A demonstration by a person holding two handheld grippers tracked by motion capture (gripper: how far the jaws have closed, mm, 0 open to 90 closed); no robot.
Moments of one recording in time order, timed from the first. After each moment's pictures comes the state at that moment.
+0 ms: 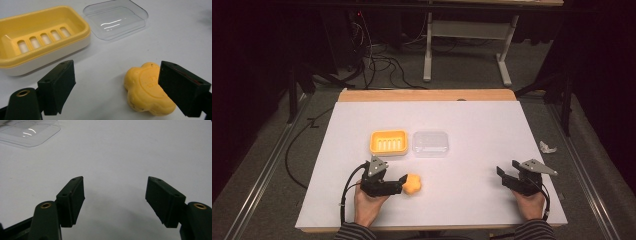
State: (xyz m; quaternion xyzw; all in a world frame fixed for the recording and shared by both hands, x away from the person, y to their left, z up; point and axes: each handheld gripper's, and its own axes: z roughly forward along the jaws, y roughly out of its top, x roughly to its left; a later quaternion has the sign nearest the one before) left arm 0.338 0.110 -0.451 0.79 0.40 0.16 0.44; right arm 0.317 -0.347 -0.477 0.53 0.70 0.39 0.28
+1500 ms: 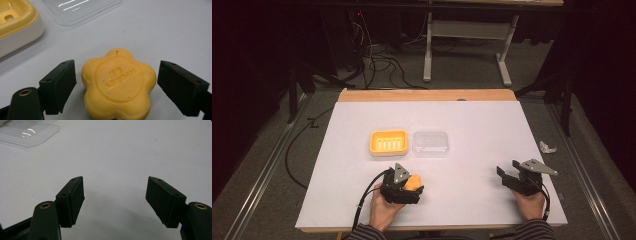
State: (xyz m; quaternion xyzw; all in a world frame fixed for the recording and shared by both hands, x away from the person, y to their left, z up) left arm 0.330 0.062 -0.474 0.84 0.36 0.14 0.39; right arm 0.317 -0.348 -0.477 0.53 0.70 0.39 0.28
